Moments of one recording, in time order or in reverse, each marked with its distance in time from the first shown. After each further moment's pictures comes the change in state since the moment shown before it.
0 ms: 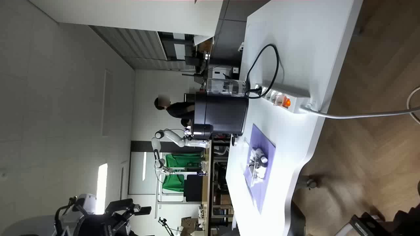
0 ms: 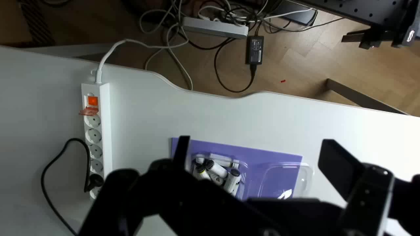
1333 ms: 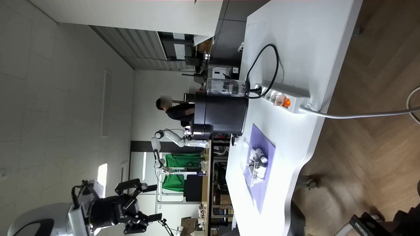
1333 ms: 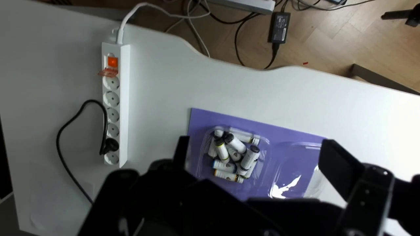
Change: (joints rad) arm 0.000 0.106 -0.035 0.016 -0.065 0.184 -0.062
